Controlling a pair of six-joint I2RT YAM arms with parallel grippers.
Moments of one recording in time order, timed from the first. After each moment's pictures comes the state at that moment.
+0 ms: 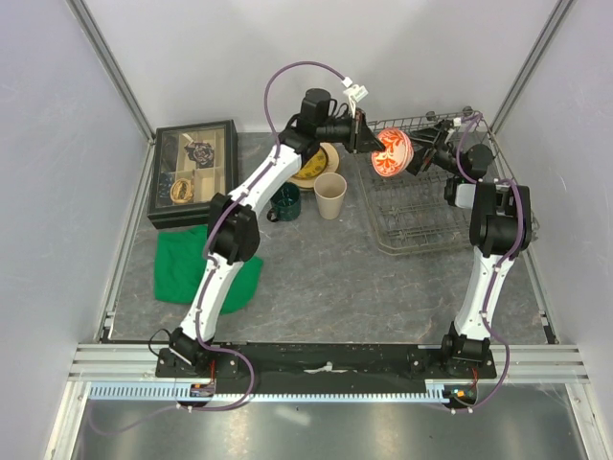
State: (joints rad) left arm -0.55 2.51 2.45 -0.15 0.87 -0.36; right arm -0.15 2.23 1.33 1.32 -1.17 2.00
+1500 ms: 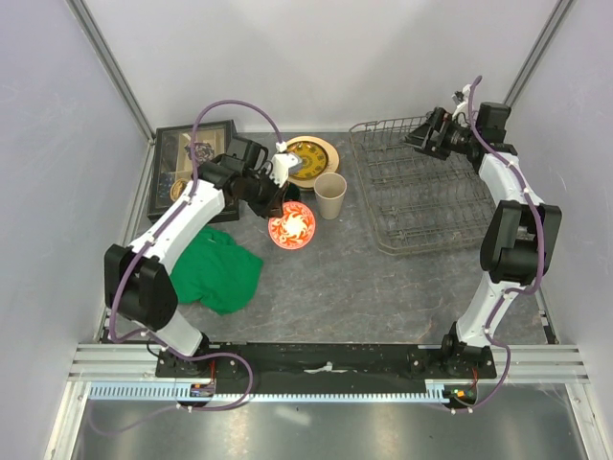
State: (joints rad) left arm -0.40 1.60 1.42 -0.79 0.42 0.36; right arm -0.15 1.92 1.59 -0.16 -0.91 0.41
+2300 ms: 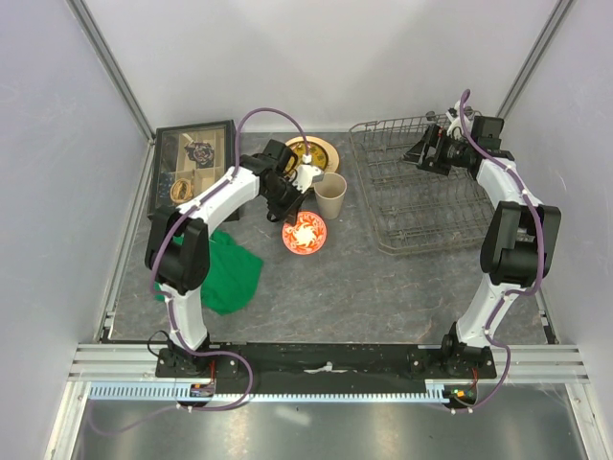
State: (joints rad) left arm -0.46 1.91 1.56 -0.84 0.36 0.37; right arm -0.15 1.90 1.51 -0.30 -0.81 0.26
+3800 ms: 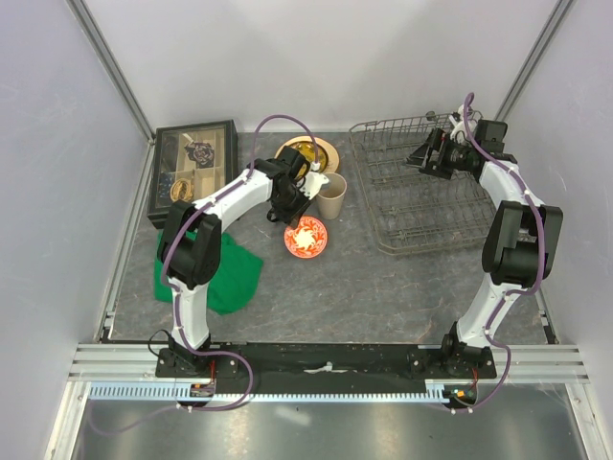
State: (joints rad) left arm -0.52 2.00 1.60 -0.83 0.22 0.36; right arm -0.18 1.90 1.48 -0.30 -0.84 0.25
